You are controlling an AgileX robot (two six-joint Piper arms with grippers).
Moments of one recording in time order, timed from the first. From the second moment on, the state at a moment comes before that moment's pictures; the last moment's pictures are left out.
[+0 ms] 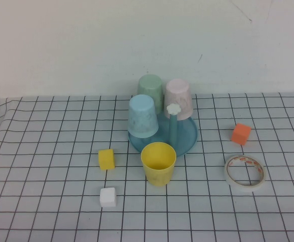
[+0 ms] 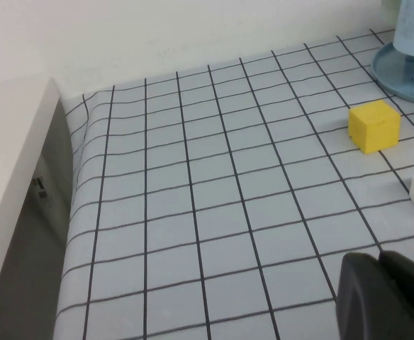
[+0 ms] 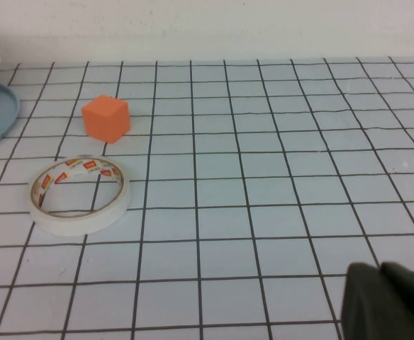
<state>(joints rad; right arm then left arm) -0.05 -0.01 0.02 -0.09 0.41 0.09 -0.12 -0.01 0.02 0.00 0.35 0.07</state>
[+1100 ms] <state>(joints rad) -0.05 -0.01 -0.05 -0.01 -0.60 0.12 -0.12 -0.01 -0.03 -0.08 -0.73 0.05</state>
